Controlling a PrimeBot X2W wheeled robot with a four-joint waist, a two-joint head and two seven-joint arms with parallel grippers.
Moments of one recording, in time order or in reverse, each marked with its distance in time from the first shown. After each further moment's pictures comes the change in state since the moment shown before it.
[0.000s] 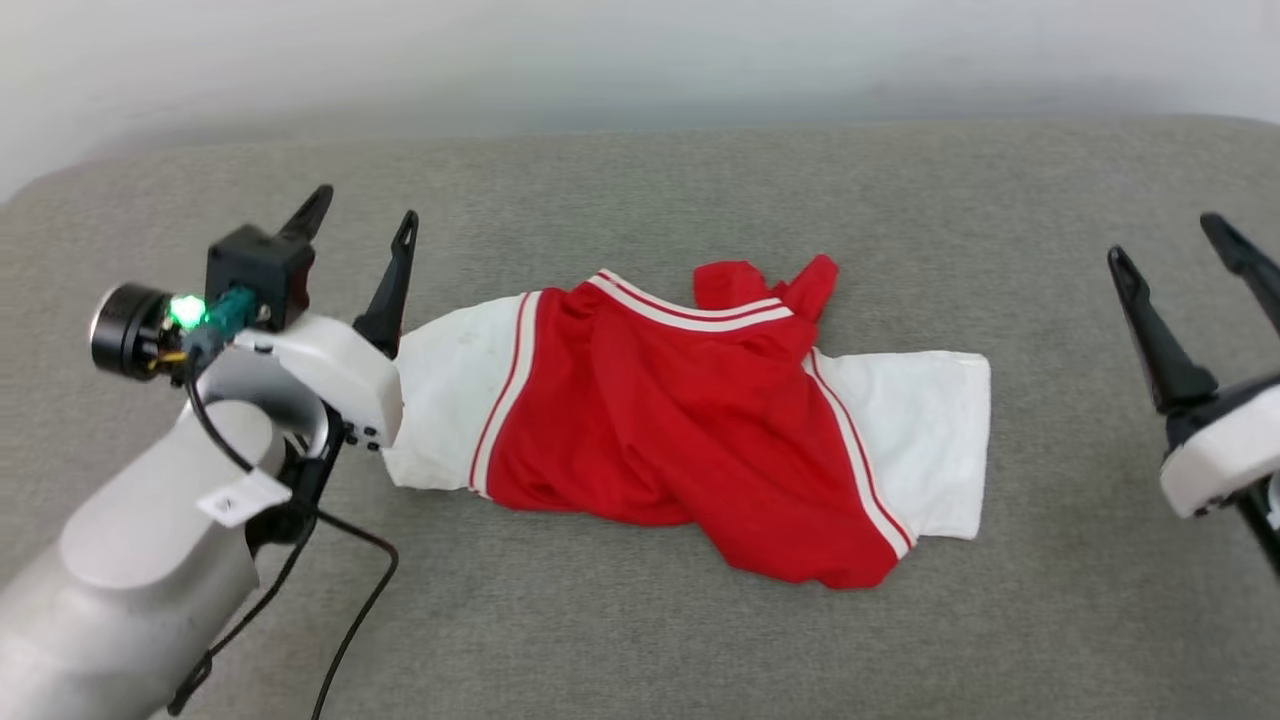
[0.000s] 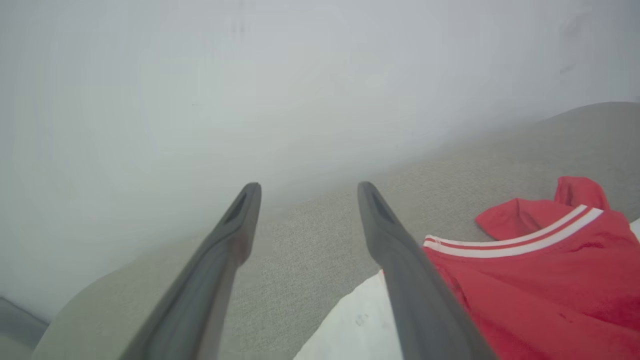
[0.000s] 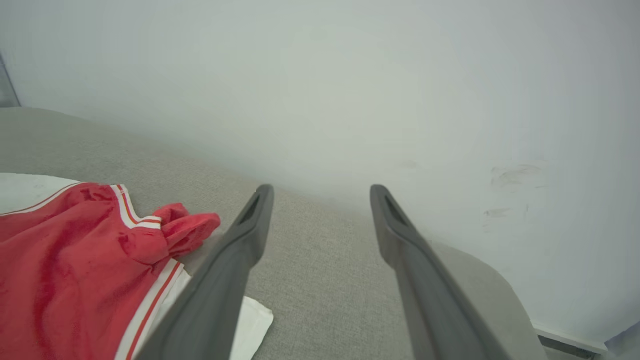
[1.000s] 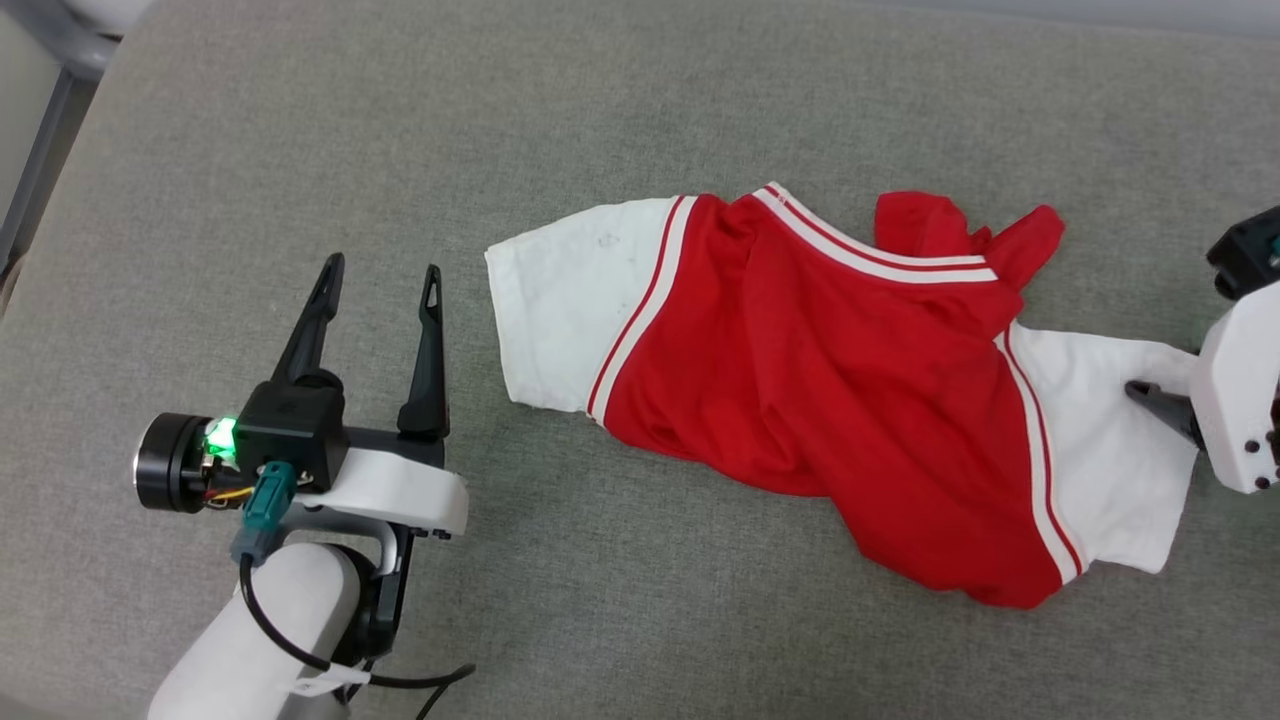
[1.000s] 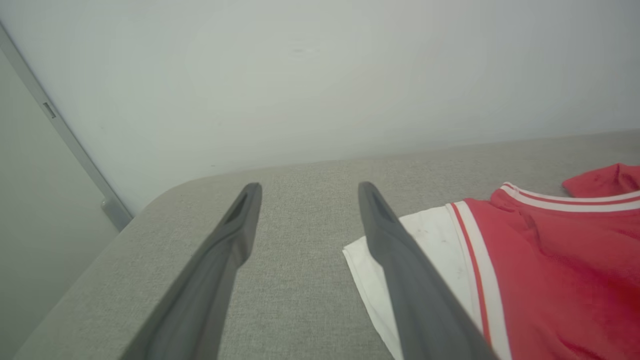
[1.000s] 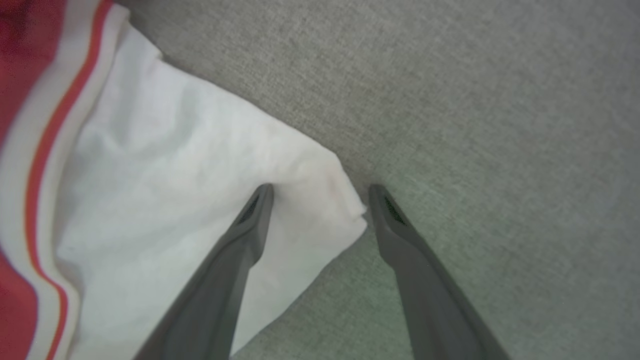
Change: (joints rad) left arm 0.427 -0.191 0.422 -0.353 0.390 0.146 -0.013; right arm -0.406 -0.331 0.582 0.386 0.498 0.000 0.677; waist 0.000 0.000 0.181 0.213
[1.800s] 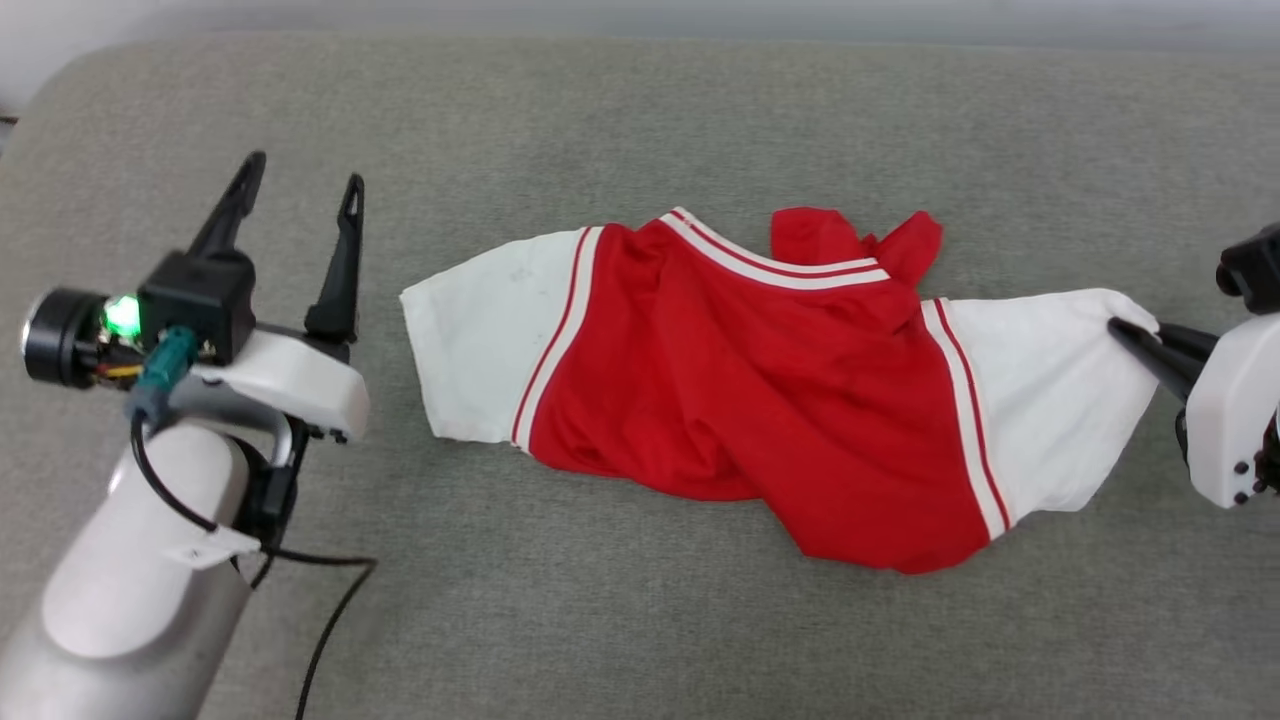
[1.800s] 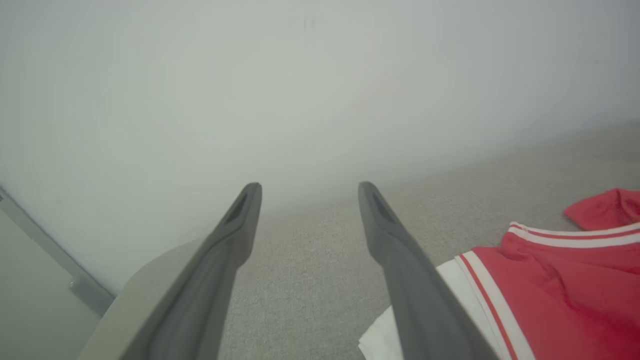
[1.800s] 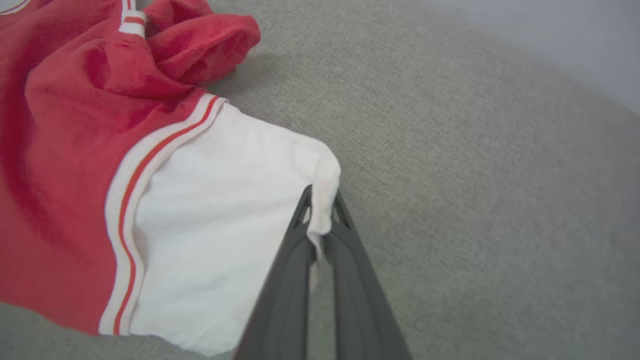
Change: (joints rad) left arm -0.152 0.040 0.113 0.184 0.057 -0.235 0.033; right arm 0.004 -0.049 0.095 -0.071 0.081 0.000 -0.414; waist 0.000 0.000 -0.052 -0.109
